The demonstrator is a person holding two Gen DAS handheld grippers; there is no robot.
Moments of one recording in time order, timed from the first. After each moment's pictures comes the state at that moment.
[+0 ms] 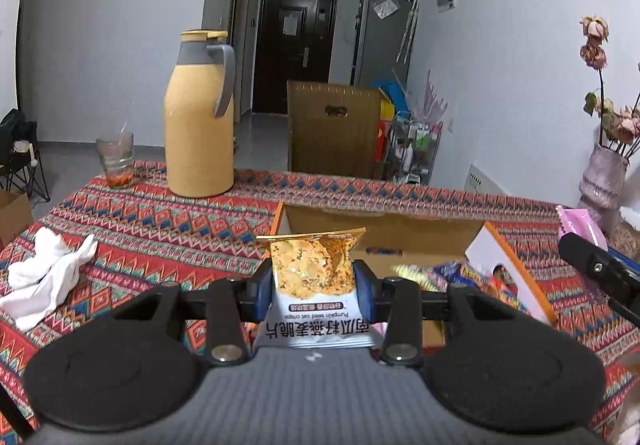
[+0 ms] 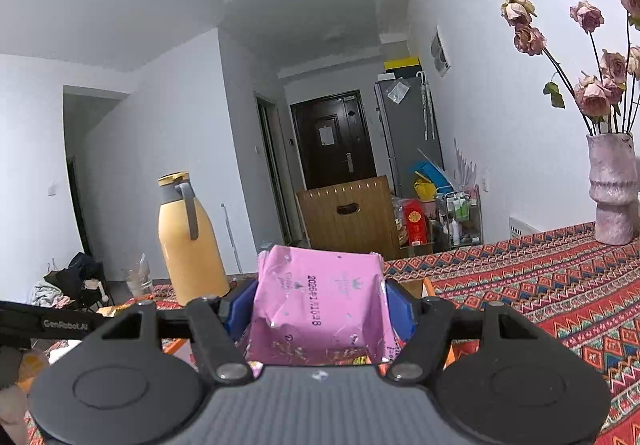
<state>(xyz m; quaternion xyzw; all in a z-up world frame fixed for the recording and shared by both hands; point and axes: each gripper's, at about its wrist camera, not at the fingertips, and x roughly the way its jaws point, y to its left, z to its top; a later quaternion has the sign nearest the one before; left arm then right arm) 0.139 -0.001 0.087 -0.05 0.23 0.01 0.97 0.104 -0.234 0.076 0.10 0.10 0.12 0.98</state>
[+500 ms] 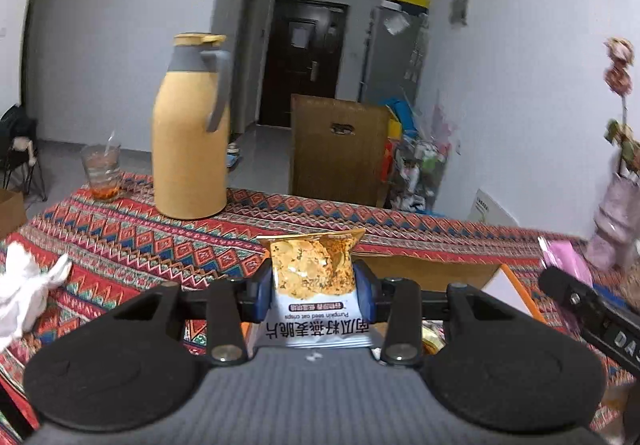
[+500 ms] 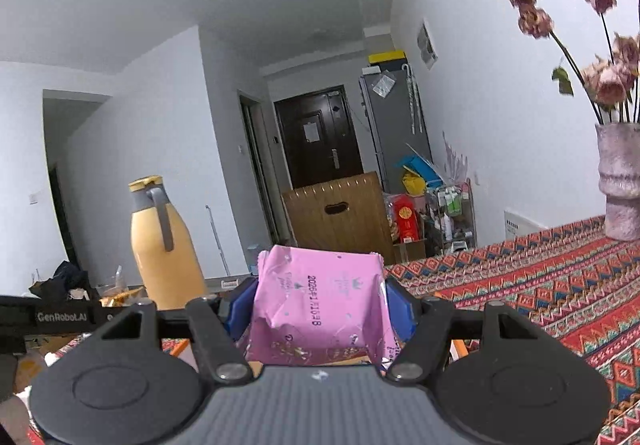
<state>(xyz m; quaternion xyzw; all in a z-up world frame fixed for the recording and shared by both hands) 0.200 0.002 0.076 -0.08 0.20 0.03 0.98 0.169 -0.217 0.067 0.12 0.11 0.10 0.98</state>
